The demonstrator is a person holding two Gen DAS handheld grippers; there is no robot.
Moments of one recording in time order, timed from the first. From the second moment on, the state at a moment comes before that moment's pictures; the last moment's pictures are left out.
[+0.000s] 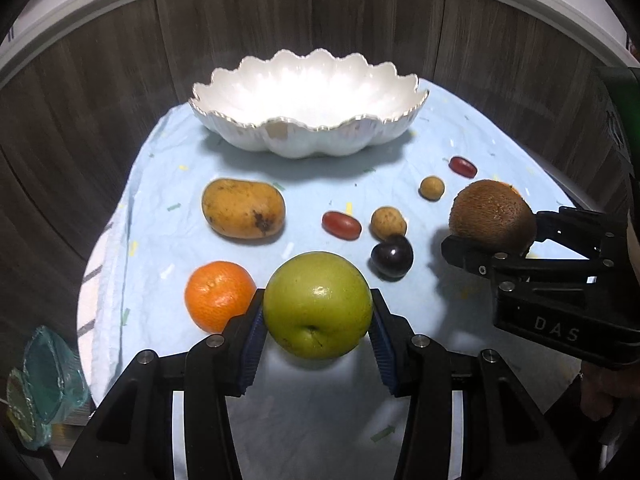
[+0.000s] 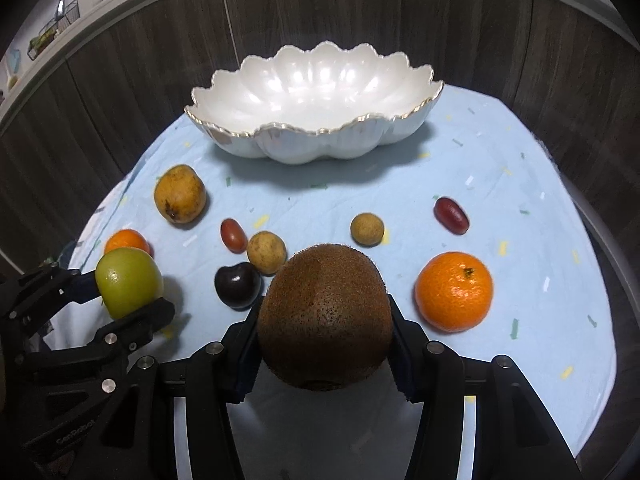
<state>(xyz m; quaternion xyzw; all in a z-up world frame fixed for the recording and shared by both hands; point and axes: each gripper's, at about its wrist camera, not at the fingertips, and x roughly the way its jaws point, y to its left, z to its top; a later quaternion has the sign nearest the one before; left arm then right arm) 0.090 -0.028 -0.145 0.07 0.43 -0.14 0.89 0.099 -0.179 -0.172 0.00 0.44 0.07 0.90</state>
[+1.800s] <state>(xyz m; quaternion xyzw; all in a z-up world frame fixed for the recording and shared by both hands) 0.169 -0.021 -0.028 0.02 0.33 -0.09 0.94 0.153 -0.200 -0.048 0.03 0.32 0.03 0.95</state>
